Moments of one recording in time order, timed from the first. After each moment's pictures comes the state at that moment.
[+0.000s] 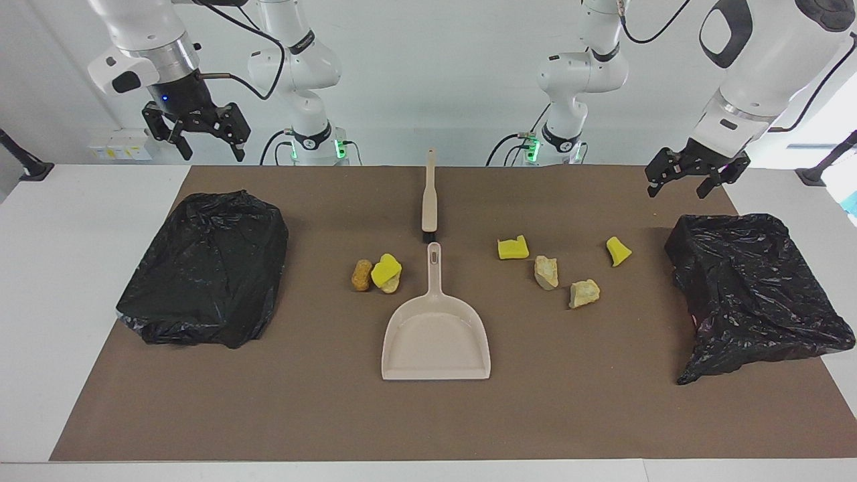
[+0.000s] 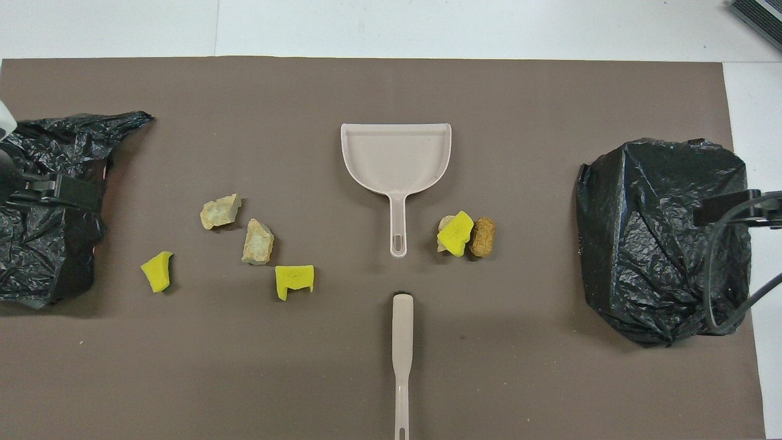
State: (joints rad) left arm -0.02 0.00 -0.03 -1.61 -0.01 1.59 0.04; right arm 0.05 -0.09 -0.07 -1.59 0.00 1.53 0.04
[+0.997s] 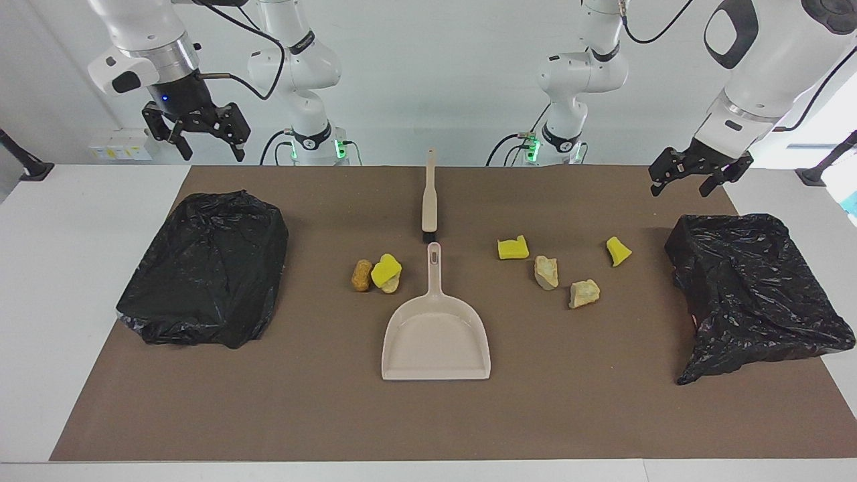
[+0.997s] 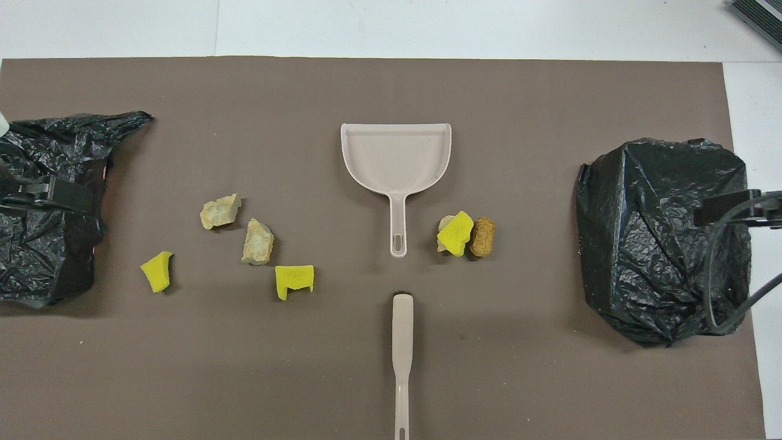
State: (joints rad) left arm 0.00 0.00 -0.03 -1.61 -0.01 1.58 0.04; right arm 0.05 -0.09 -0.07 -1.59 0.00 1.53 0.04
